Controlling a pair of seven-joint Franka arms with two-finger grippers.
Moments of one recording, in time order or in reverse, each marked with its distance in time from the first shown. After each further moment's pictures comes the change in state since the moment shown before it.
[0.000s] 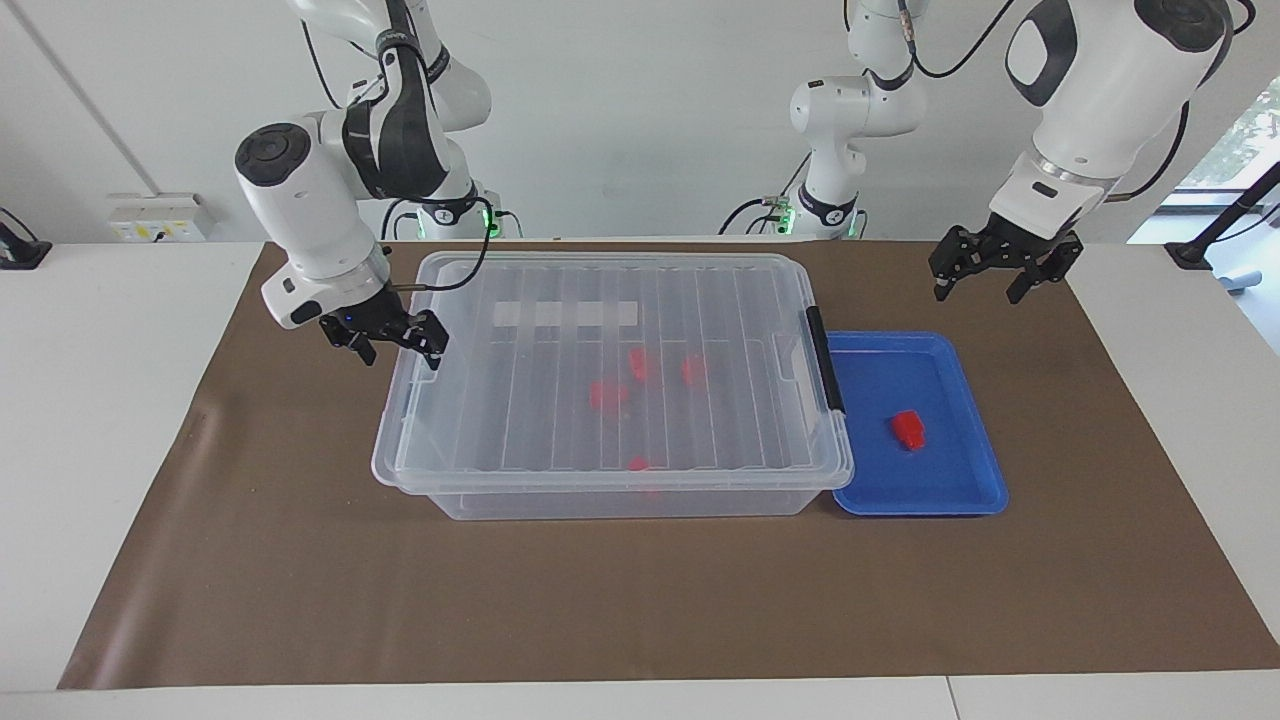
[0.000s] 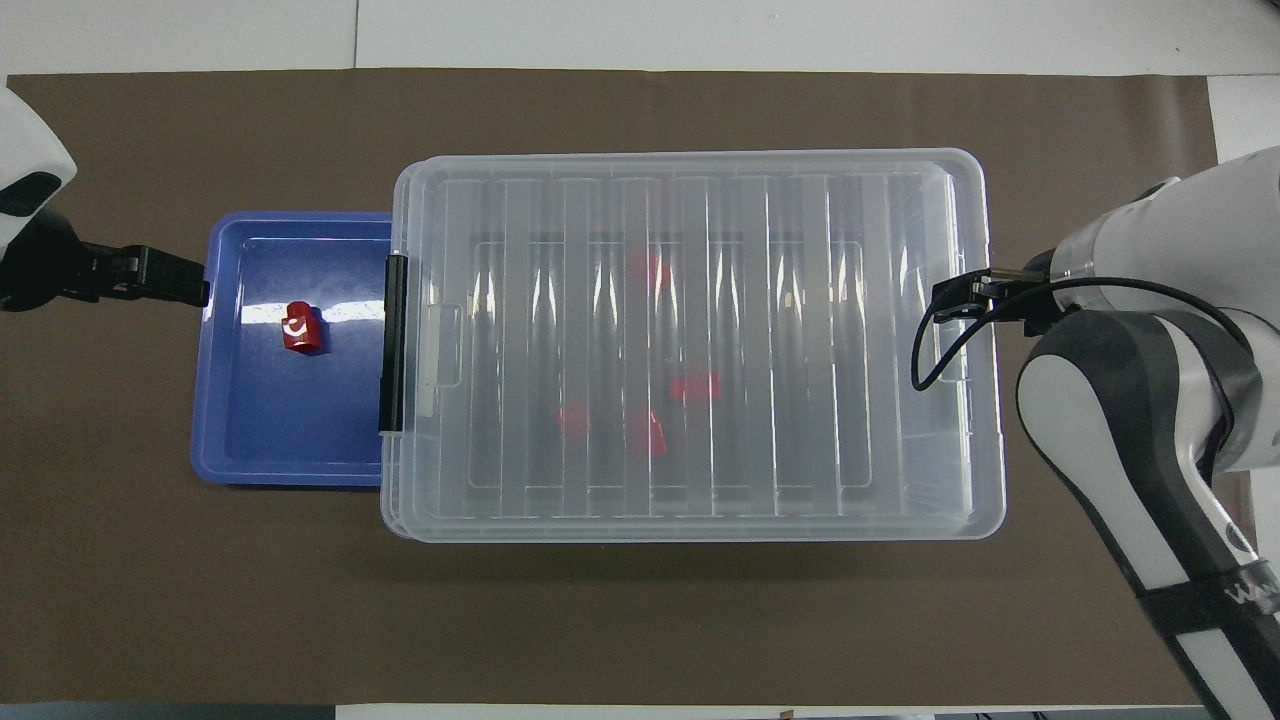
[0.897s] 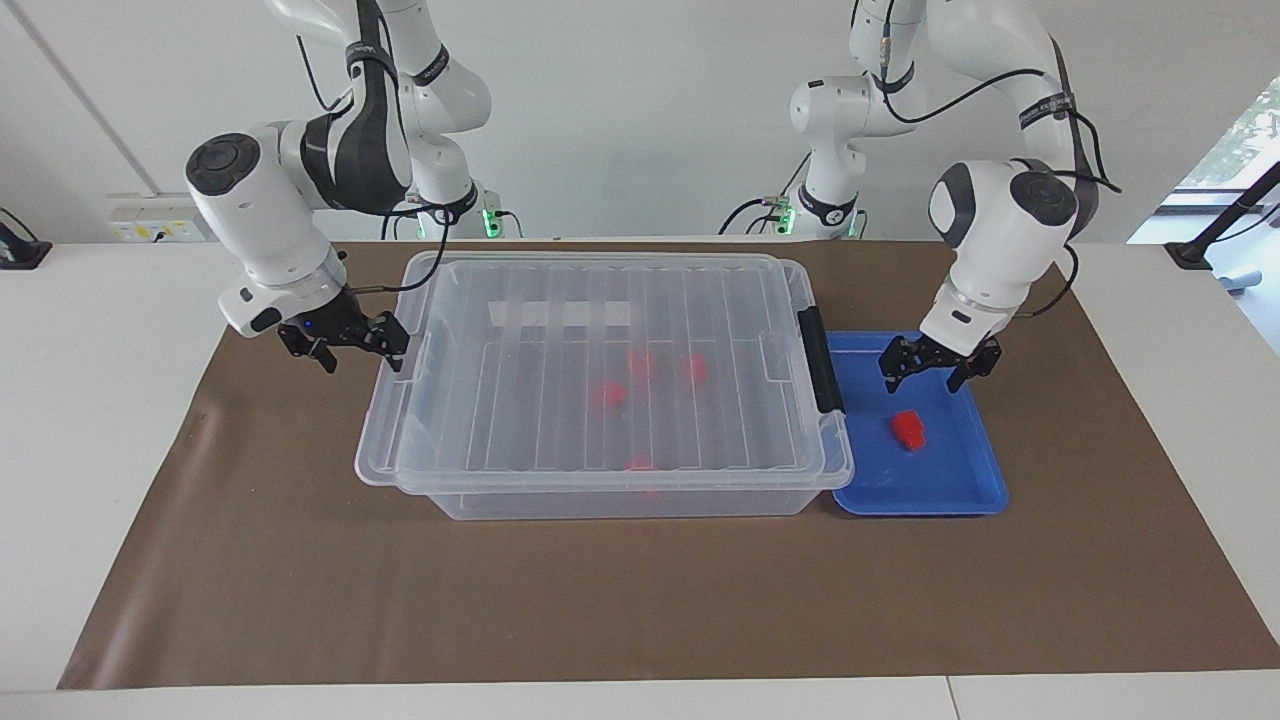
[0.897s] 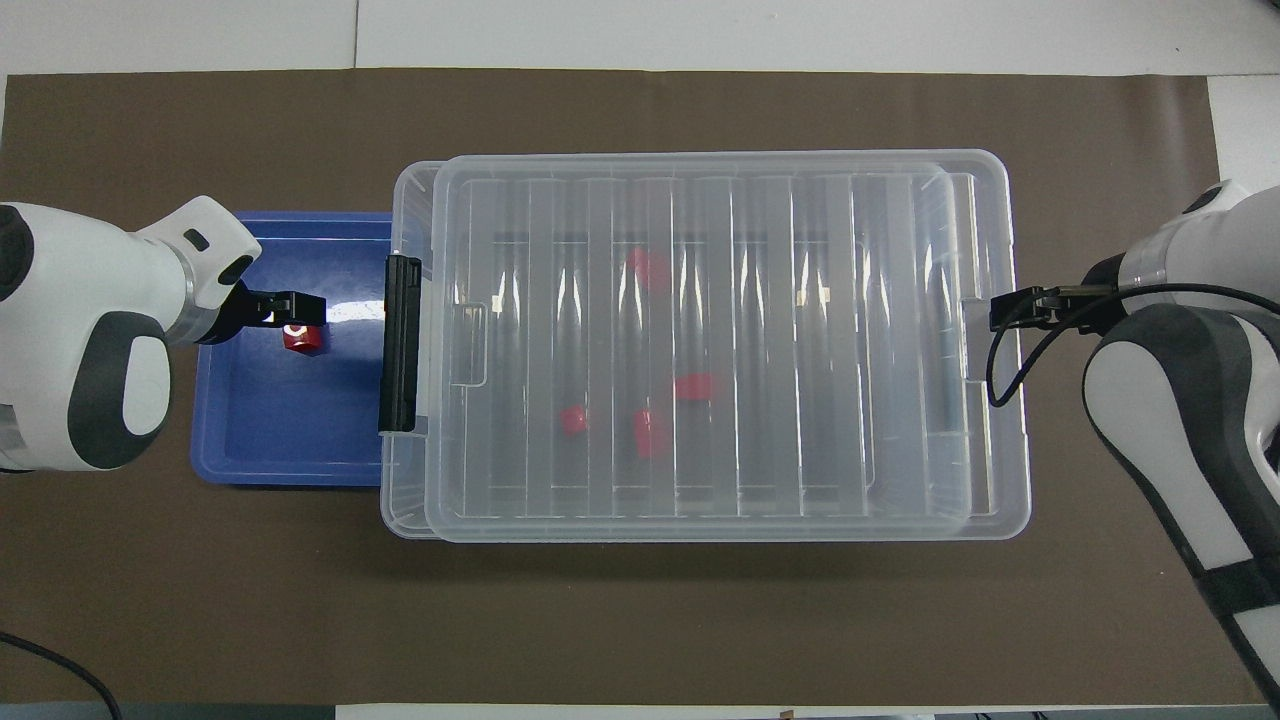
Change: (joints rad) left arm 0.000 0.090 -0.004 -0.415 0.000 0.557 -0.068; right arm -0.106 -0.008 -0.003 -0.033 -0.009 0.028 -0.226
